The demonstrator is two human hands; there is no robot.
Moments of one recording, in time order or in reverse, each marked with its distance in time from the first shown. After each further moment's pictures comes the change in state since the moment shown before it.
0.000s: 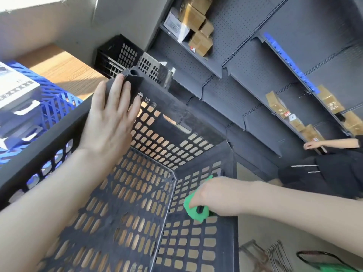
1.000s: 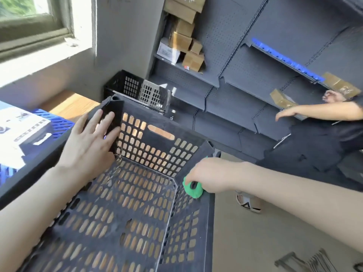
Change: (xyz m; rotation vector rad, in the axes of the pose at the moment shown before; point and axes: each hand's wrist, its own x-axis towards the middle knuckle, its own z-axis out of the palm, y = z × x) left_hand -0.021 -0.016 -0.016 -0.374 0.003 0.105; right_hand -0.036 0.018 0.000 0.022 0.200 0.174
